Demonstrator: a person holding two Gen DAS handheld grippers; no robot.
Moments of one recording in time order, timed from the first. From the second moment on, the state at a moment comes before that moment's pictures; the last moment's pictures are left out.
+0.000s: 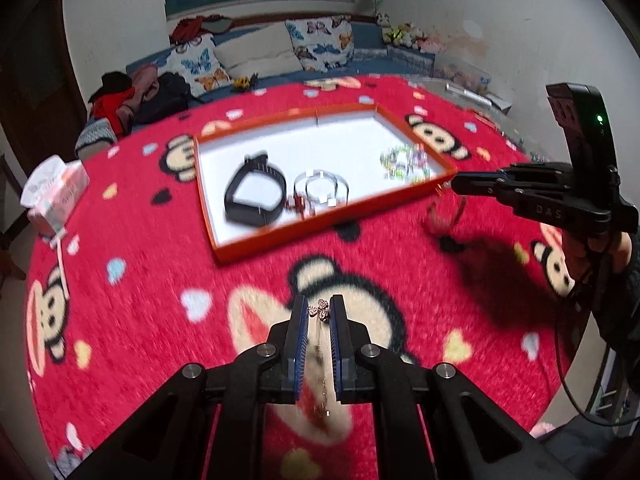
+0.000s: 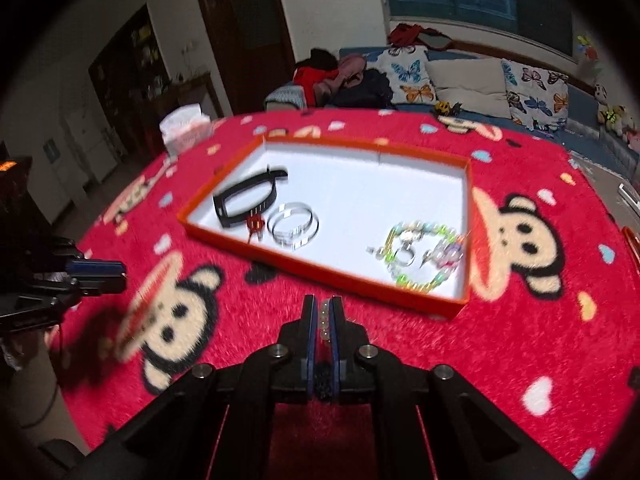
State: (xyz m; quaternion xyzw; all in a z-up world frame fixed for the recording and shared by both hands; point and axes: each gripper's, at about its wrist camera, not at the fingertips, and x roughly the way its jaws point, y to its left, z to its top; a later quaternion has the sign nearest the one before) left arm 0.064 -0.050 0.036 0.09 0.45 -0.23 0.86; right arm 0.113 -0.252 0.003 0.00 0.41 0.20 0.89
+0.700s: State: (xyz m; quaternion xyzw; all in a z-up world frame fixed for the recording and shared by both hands) left arm 0.156 -0.079 0.157 0.09 0.35 -0.23 0.90; right arm 0.158 -0.278 0.056 0.04 0.34 0.18 0.92
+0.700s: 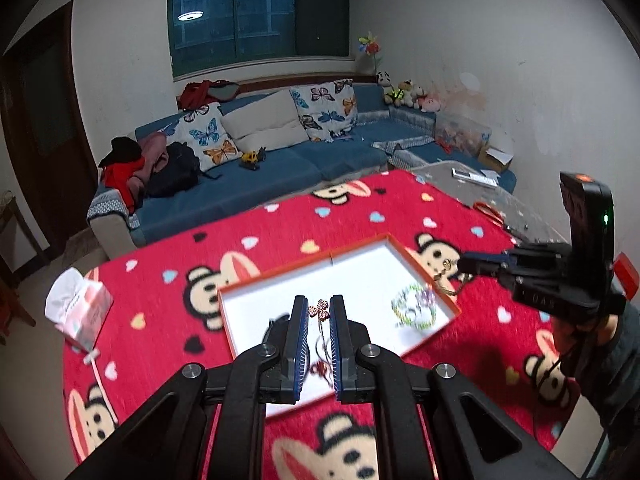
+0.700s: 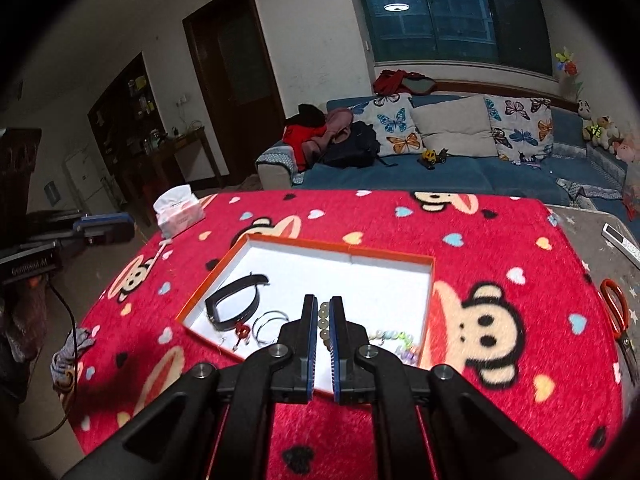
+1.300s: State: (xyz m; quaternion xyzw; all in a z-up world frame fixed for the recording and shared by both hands) left arm 0.211 -0.094 0.170 0.09 0.34 -0.22 0.91; right arm 0.183 -0.289 0.040 0.04 0.35 0.17 0.92
